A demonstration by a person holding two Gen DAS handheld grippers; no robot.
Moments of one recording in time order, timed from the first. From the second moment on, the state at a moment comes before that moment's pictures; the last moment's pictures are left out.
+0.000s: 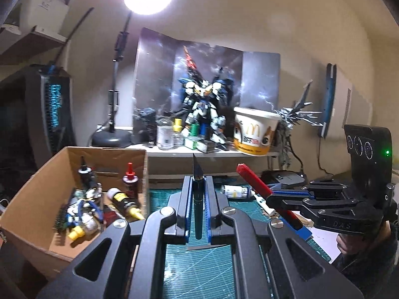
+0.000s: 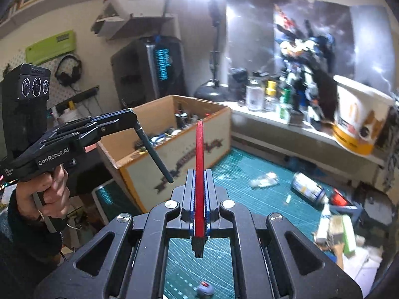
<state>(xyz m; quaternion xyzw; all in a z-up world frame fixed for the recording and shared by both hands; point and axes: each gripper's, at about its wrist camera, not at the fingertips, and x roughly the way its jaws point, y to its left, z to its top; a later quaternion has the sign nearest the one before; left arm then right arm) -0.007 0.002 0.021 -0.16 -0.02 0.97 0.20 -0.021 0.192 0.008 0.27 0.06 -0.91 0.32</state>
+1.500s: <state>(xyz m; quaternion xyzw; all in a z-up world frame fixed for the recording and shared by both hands) 0.032 -0.115 0.073 -0.12 -0.02 0.99 0.04 -0.033 0.055 0.052 0.19 0.12 -0.85 0.48</state>
